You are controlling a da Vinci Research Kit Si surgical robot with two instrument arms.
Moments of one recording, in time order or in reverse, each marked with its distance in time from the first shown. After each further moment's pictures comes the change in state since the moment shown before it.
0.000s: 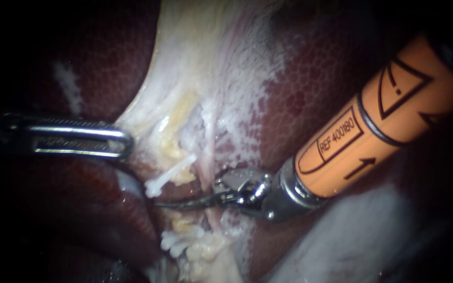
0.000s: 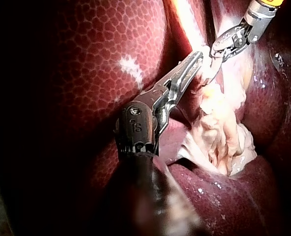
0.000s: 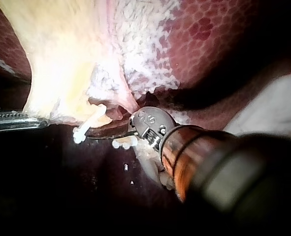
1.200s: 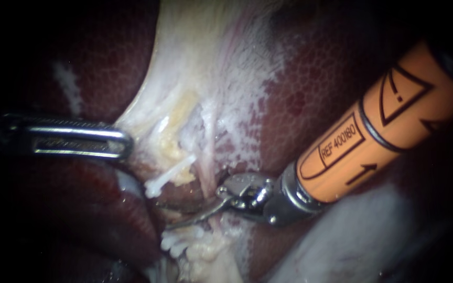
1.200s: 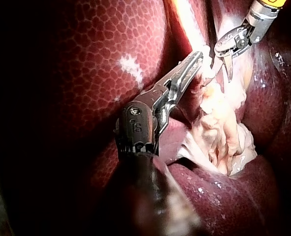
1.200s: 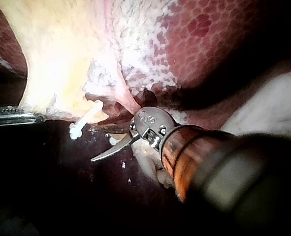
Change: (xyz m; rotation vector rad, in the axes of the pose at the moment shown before) right arm 0.000 0.000 0.000 0.013 0.028 -0.059; left arm 0.000 0.000 0.000 0.001 0.000 0.001
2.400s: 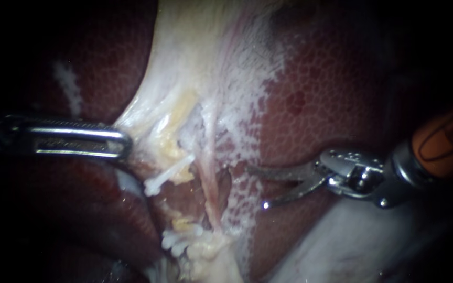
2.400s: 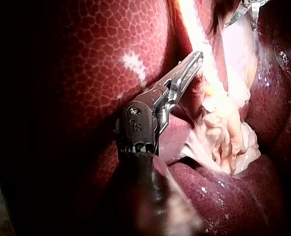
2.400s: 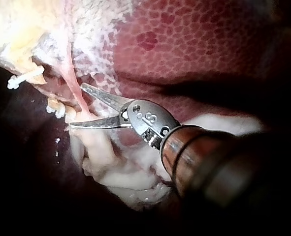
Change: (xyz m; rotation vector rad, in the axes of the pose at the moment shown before) right arm 0.002 -0.005 -0.015 -0.364 0.121 -0.511; left arm 0.001 0.001 0.000 0.001 0.001 0.005
